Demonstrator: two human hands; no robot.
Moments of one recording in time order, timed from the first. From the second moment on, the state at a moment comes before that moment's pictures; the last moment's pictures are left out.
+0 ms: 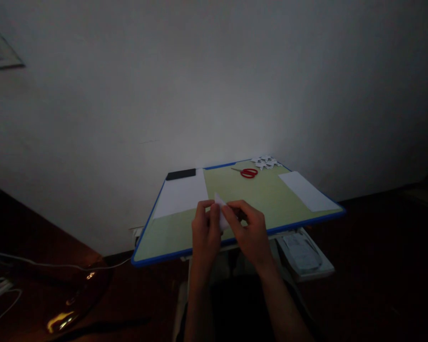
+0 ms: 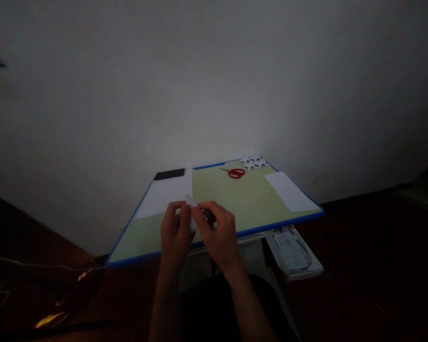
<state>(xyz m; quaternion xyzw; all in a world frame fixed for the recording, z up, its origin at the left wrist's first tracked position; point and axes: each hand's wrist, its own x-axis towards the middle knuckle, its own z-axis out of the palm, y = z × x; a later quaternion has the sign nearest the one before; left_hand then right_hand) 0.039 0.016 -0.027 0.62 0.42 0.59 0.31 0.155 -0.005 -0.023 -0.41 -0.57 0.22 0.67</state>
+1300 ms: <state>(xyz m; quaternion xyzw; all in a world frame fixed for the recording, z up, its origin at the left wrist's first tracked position) 0.038 0.008 -0.013 0.62 0.36 0.63 0.30 0.171 0.003 -0.021 -0.35 -0.45 0.31 0.76</state>
